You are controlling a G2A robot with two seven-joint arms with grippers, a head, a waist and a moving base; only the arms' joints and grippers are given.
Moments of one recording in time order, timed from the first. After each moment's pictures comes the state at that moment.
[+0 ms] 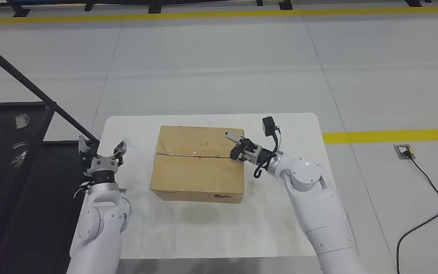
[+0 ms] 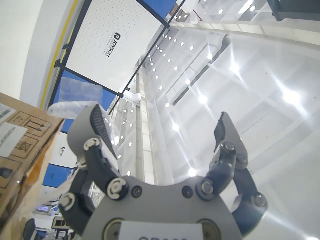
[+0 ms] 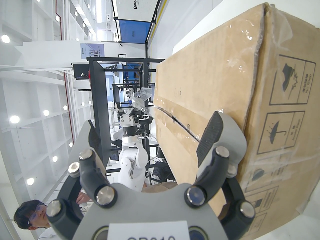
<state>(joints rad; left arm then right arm) 1.11 -1.31 -1.60 -1.47 -0.94 -0.30 0.03 -0.65 -1.54 1.38 -1.03 -0.09 -0.09 0.85</state>
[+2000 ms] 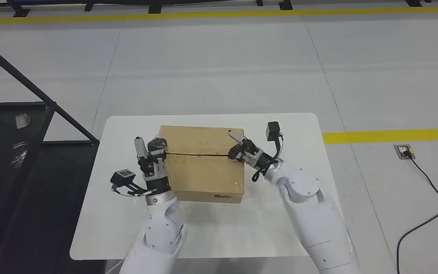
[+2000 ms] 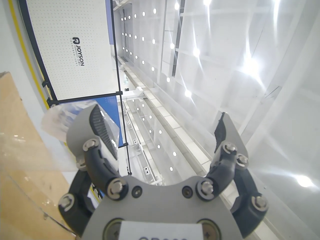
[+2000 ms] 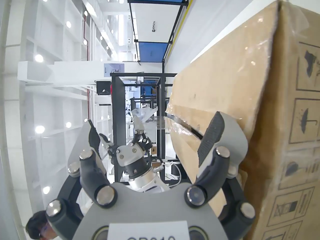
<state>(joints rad) 1.08 -1.46 -1.23 -1.46 0.03 -0.61 0.57 -0.74 -1.51 1.29 -1.15 0.08 -0.06 0.67</state>
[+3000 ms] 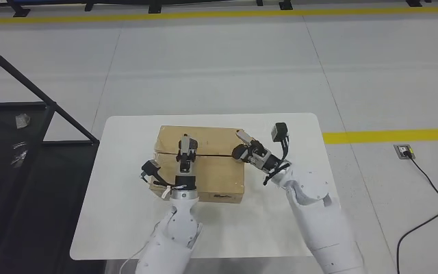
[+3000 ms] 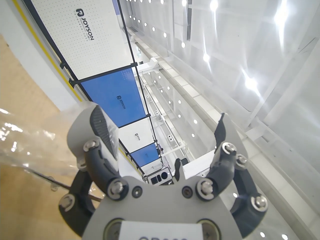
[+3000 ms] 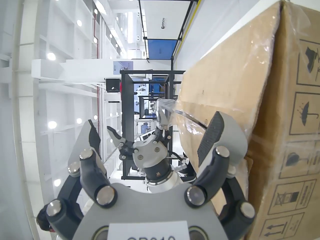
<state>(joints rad) 0.98 -1.52 -1.14 -1.26 0.24 -0.55 0.53 -0.81 -1.48 1.34 -1.23 0.18 -0.15 0.72</state>
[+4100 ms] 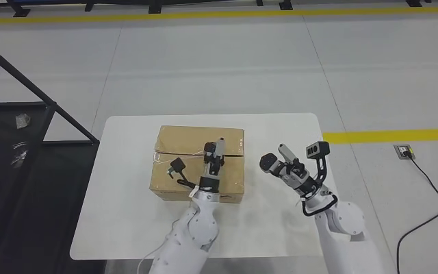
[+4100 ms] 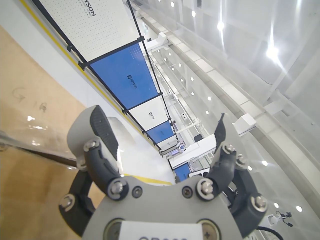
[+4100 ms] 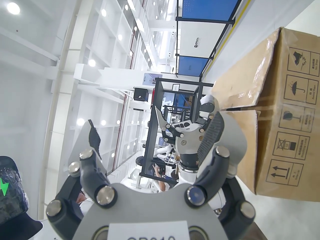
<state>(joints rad) 0.93 -1.59 -1.03 -1.16 0.38 -0.45 0.53 -1.08 -1.41 1.51 -1.50 0.34 -0.25 0.79</state>
